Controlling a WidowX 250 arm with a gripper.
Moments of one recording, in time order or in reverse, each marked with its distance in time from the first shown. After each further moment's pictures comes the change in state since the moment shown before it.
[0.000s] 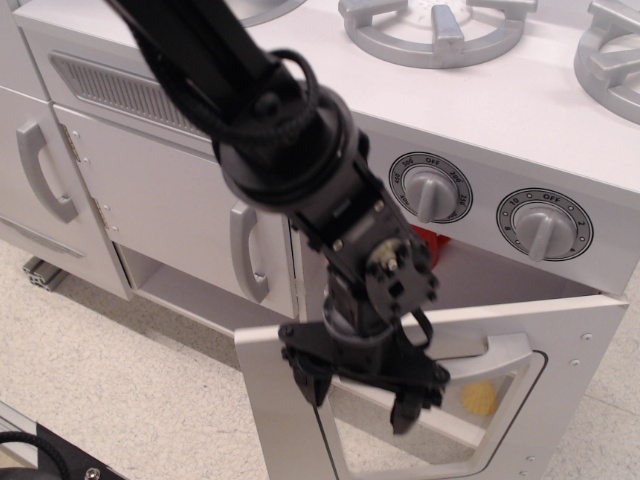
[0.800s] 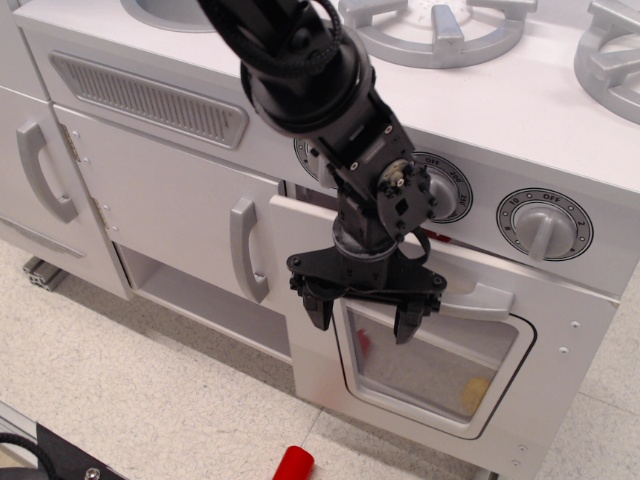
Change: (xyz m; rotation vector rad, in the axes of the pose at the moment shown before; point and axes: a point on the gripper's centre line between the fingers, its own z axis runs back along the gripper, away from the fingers) arm 0.062 0.019 -0.006 0.040 -0.067 0.153
